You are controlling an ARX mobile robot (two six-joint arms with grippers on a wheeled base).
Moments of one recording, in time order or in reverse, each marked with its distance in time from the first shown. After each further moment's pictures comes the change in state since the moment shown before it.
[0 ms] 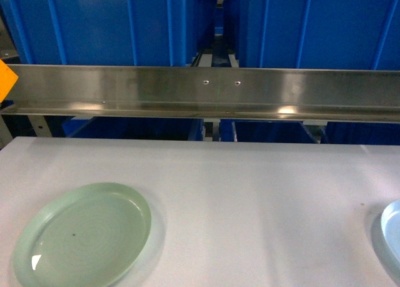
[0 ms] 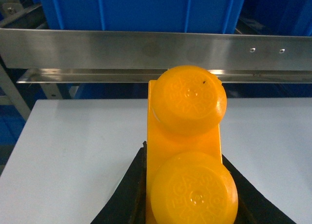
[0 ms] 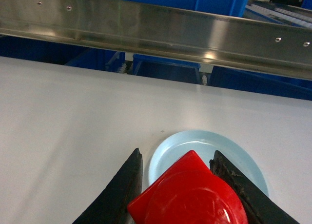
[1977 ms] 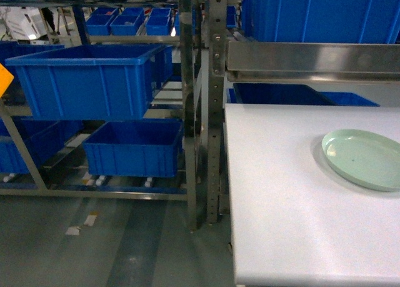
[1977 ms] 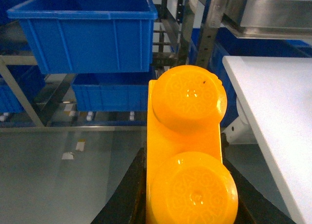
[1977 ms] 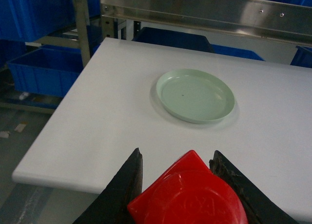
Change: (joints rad) left arm 0.003 0.000 0.001 -0.001 -0.004 0.000; right arm 0.000 0.001 0.000 -0.002 0.000 0.000
